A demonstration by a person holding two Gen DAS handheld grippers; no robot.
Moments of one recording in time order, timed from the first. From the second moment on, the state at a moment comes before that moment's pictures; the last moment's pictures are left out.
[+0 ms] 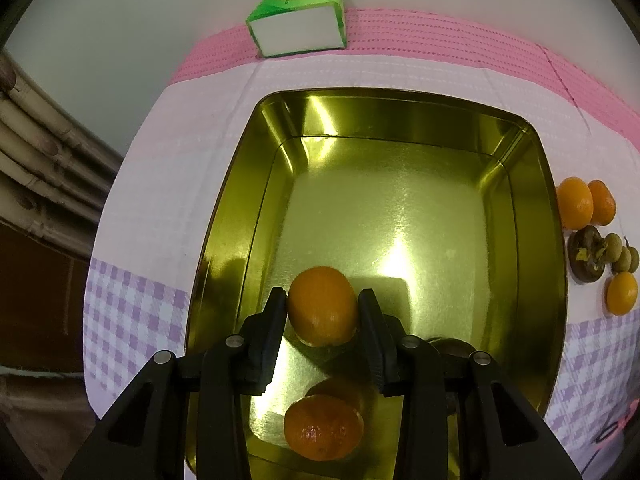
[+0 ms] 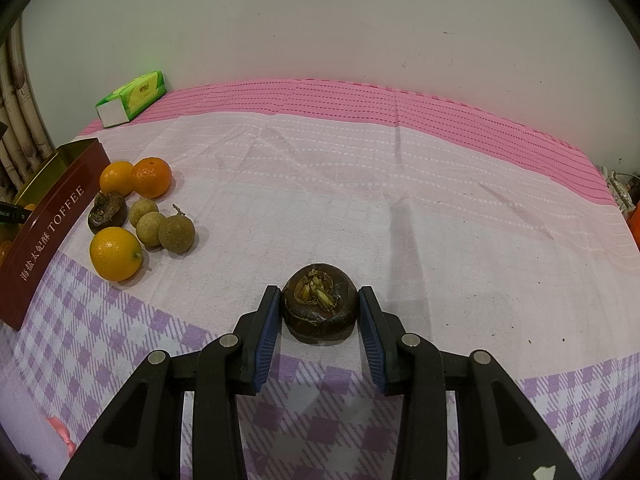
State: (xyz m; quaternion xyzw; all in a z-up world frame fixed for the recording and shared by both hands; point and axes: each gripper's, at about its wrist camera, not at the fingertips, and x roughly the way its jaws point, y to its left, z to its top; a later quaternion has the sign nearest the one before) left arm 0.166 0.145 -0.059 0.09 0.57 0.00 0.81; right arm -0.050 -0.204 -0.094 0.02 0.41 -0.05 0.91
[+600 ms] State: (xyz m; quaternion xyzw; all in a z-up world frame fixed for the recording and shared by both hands) left arm 0.137 0.145 -0.024 0.11 0.52 0.01 0.84; right arm -0.050 -0.204 -0.094 0.02 0.41 -0.05 0.91
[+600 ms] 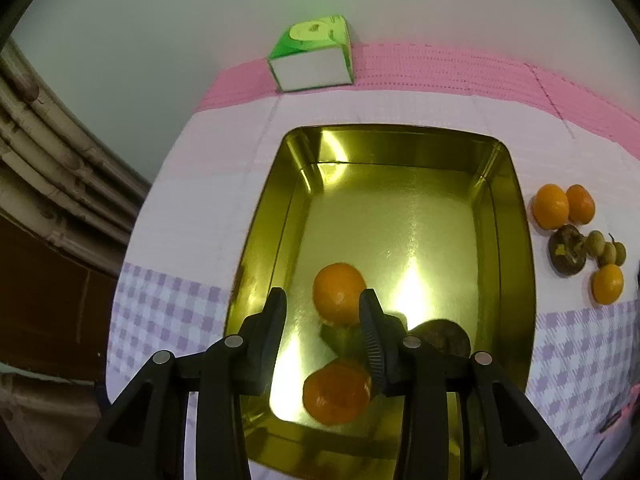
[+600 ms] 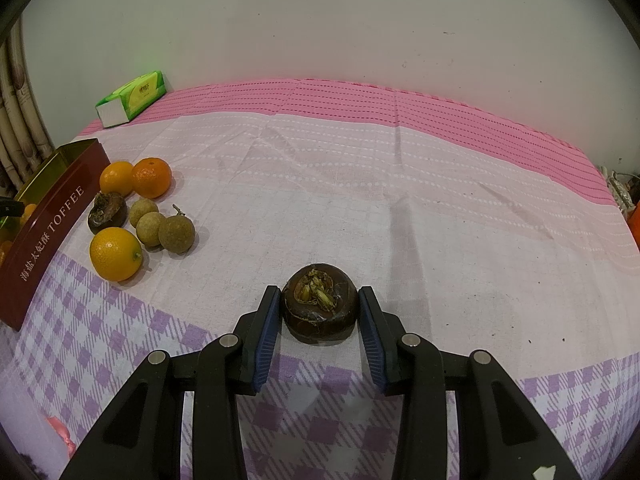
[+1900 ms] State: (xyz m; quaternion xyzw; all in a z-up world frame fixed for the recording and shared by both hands) left arm 0.062 0.246 0.005 -0.01 0.48 0.10 0.87; right arm -0.015 -0.024 -0.008 -0.03 0.38 0.14 0.91
